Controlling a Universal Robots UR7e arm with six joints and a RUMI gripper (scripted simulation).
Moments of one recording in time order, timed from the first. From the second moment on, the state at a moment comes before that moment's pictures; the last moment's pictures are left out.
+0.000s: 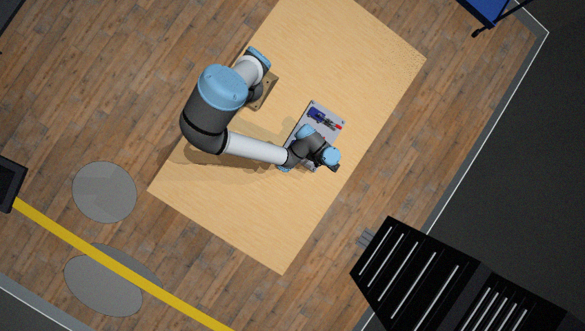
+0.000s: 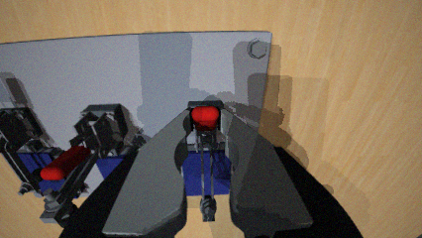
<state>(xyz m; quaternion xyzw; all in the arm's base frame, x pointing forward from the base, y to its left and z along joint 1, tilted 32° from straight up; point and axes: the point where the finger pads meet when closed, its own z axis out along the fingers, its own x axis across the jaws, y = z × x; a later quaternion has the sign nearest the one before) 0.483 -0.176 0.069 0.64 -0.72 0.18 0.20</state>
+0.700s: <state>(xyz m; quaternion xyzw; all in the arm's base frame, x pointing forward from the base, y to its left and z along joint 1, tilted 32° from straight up) 0.492 -0.181 0.063 0.64 -0.72 0.18 0.20</state>
